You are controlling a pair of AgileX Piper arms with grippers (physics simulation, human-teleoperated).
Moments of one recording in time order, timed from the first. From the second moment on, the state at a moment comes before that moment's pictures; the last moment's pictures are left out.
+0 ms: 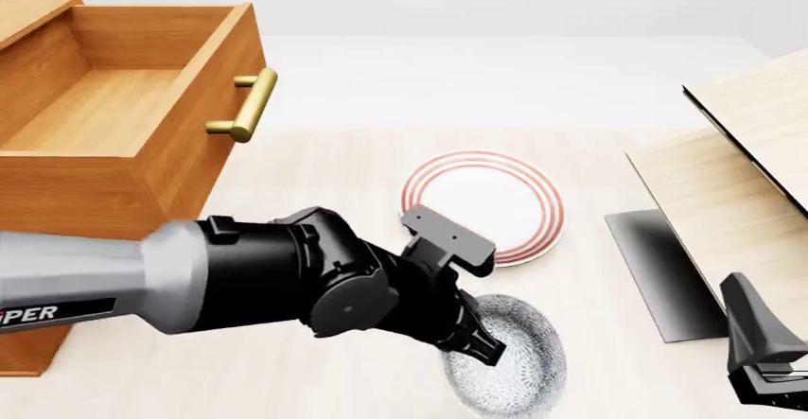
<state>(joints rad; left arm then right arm) -1.02 1.68 -1.04 0.36 -0.27 0.00 0.01 -0.01 0.00 0.00</state>
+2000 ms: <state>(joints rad) -0.70 1.52 -1.55 0.86 -0.25 0.00 0.01 -0.01 0.00 0.00</state>
